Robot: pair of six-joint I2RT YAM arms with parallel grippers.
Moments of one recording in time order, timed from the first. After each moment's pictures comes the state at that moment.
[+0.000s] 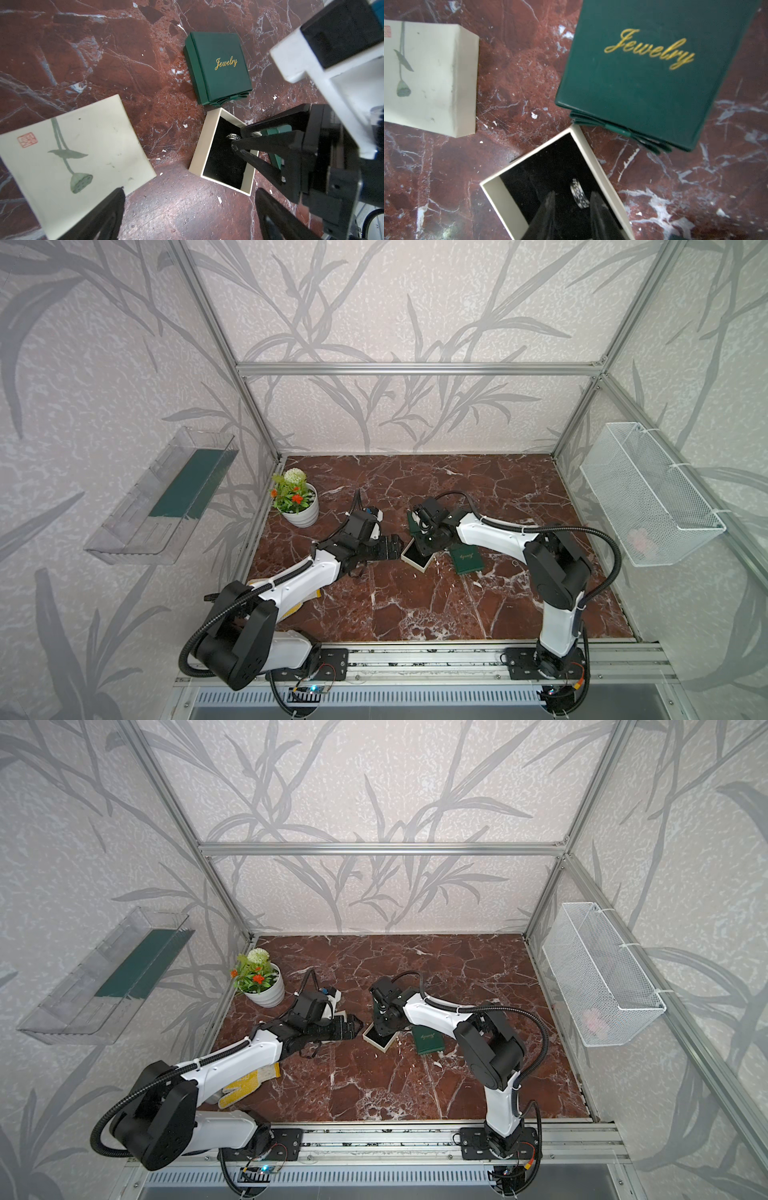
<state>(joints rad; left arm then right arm) -0.50 1.33 0.70 -0.18 0.19 -0.52 0.76 1.93 1.33 -0.58 -0.05 0.36</state>
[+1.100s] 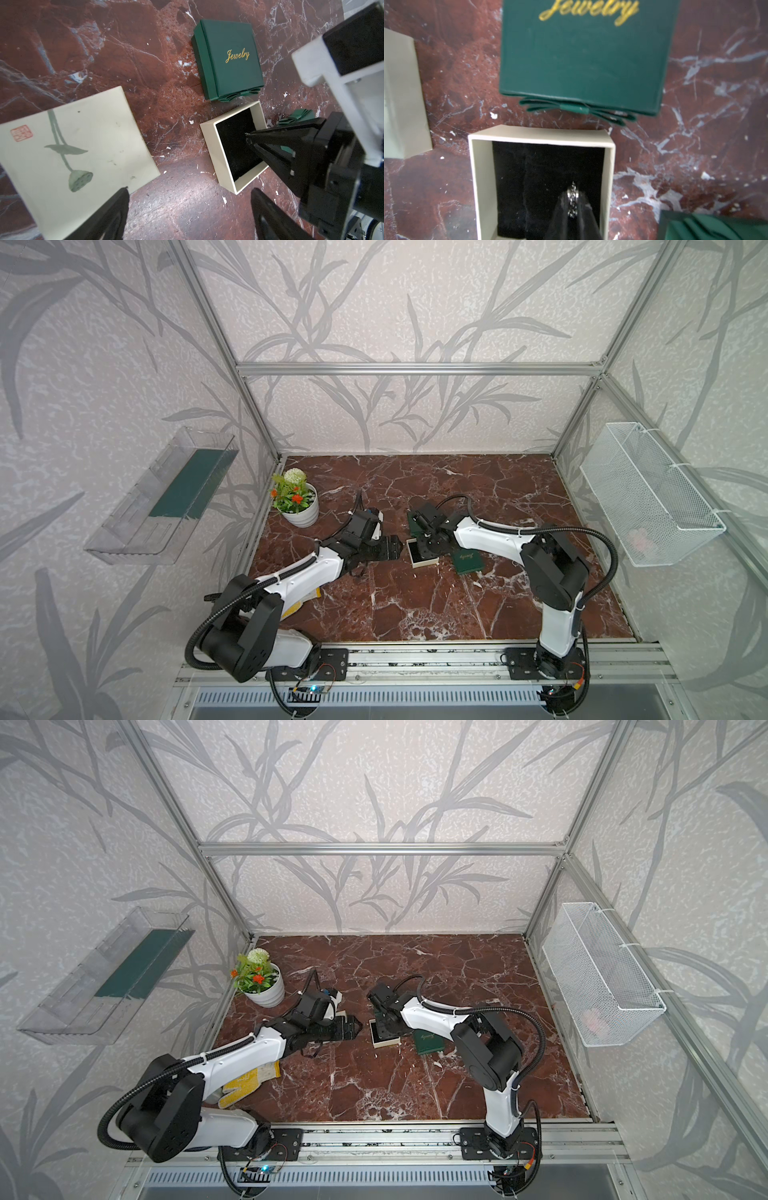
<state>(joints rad) -0.51 1.38 0.71 -0.20 0.19 -0.55 0.78 1.91 1.29 -0.60 0.07 0.56</state>
